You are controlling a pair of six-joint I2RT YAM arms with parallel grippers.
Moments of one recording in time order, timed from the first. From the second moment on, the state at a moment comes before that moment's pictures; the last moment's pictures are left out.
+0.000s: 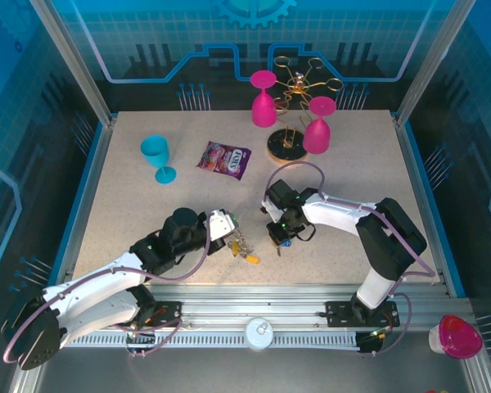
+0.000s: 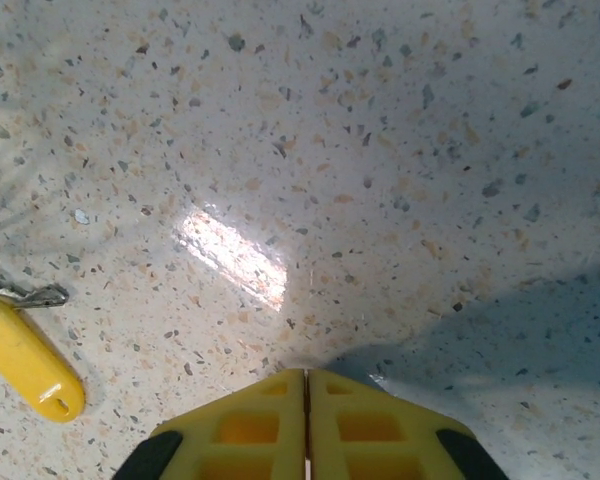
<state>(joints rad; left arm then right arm) -0.74 0.92 0.45 0.02 0.12 0.36 0.67 1.69 0.99 -0.66 -0.18 0.16</state>
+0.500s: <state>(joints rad) -0.74 0.92 0.45 0.02 0.12 0.36 0.67 1.69 0.99 -0.67 -0.18 0.18</state>
